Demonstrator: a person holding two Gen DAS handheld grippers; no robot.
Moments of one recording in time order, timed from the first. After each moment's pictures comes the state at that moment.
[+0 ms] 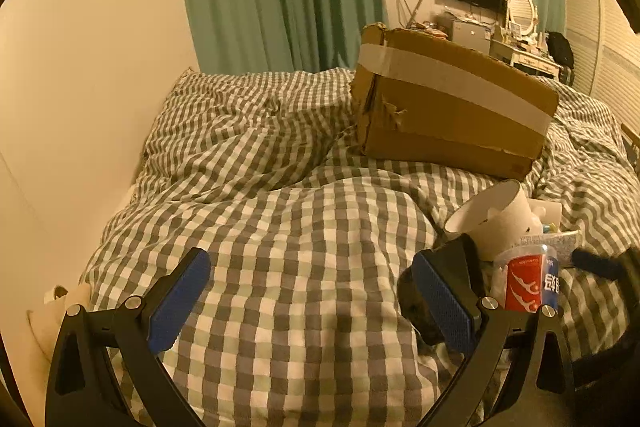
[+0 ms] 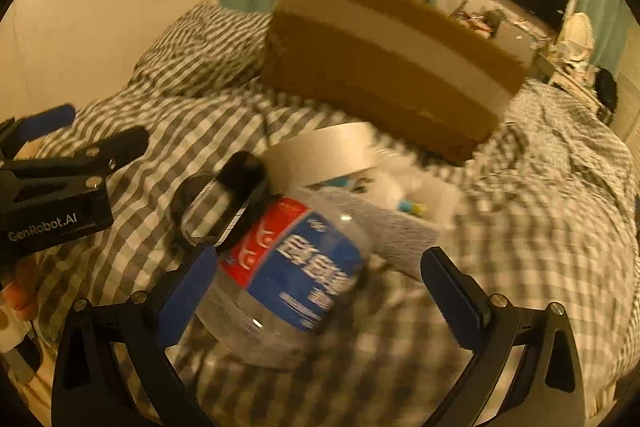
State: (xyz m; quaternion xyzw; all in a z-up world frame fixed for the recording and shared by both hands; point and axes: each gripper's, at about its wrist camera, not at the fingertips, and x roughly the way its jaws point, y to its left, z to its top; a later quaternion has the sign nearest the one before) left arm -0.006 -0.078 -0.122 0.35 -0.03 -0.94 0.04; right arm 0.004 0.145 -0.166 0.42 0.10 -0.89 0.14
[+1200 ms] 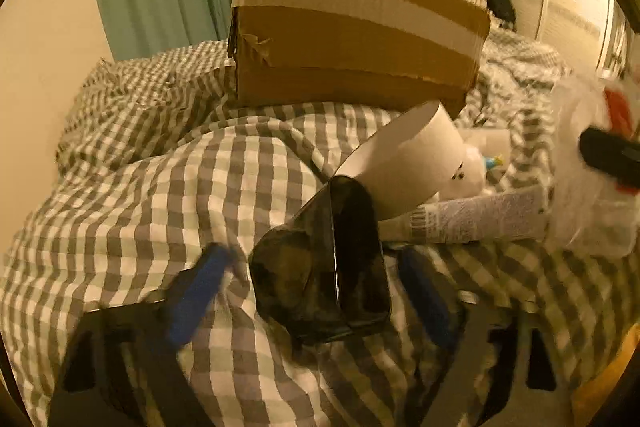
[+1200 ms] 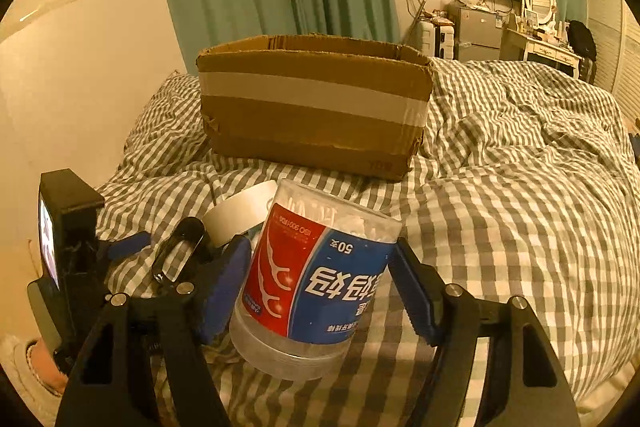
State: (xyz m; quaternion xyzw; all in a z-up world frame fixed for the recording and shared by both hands) left arm -0.024 -0.012 -0.170 0.40 -0.04 -0.91 -0.10; right arm 0.008 0.236 -0.122 0.36 -0.02 -0.93 0.11
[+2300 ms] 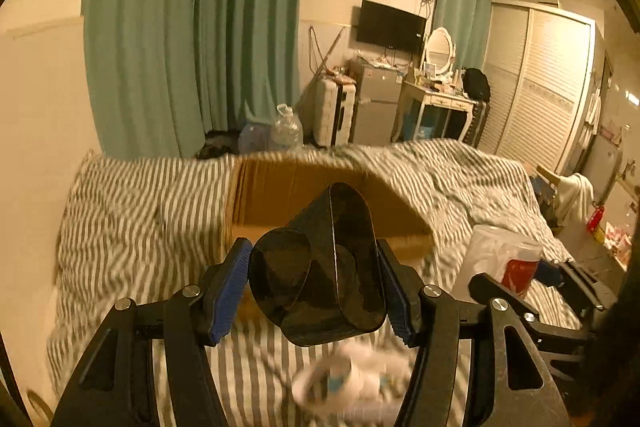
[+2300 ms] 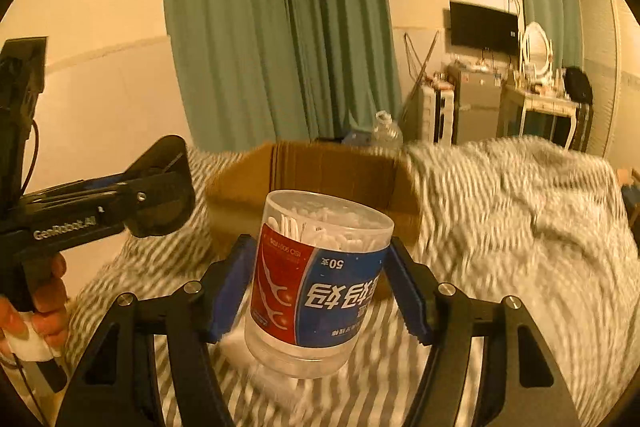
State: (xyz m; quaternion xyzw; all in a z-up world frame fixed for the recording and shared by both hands) left arm -0.106 0.014 0.044 0.29 0.00 -0.95 -0.13; right arm -0.048 0.248 0.005 0.24 -0.01 -0.97 0.10
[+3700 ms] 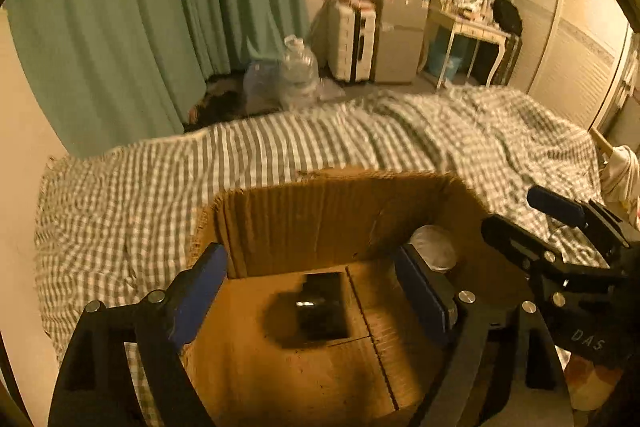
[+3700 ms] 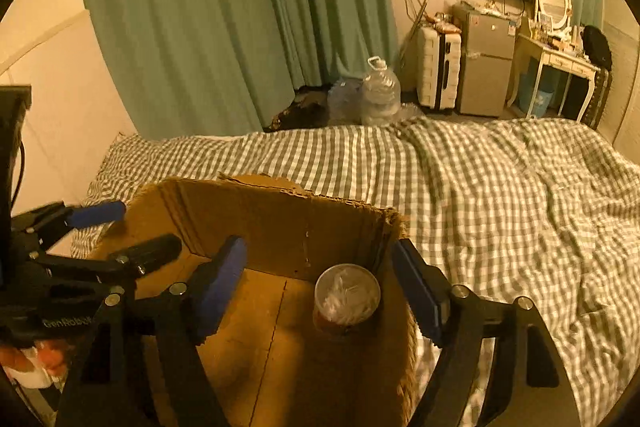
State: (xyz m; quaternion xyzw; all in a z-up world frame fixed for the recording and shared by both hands) left arm -0.341 0.056 -0.019 0.42 -0.06 -0.90 -0.11; right arm -0.314 0.267 -0.038 0.36 -0.02 -0.93 0.09
